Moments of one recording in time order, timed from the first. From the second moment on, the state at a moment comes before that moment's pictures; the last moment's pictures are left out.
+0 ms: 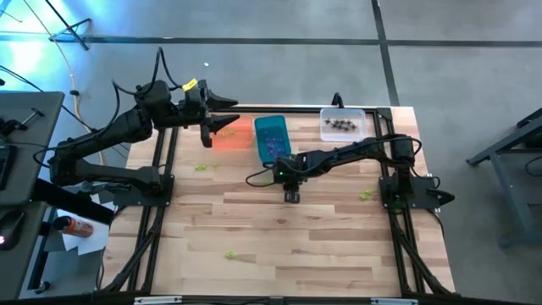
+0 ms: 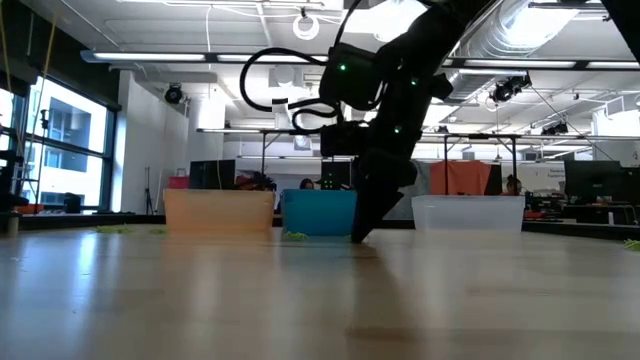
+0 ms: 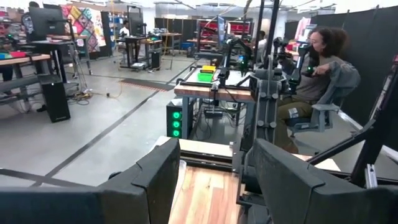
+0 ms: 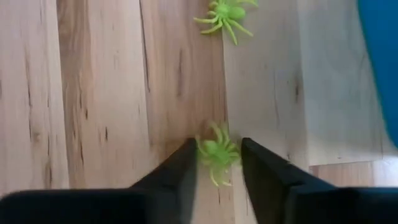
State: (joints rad) left arm 0.38 0.99 1.13 -0.14 0.20 -0.02; right arm -0.08 1.97 1.21 -0.43 0.03 -0.02
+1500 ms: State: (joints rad) left arm 0.38 1.04 1.13 -0.17 0.20 -0.01; right arm -0.16 1.41 1.21 0.24 -0.12 0.05
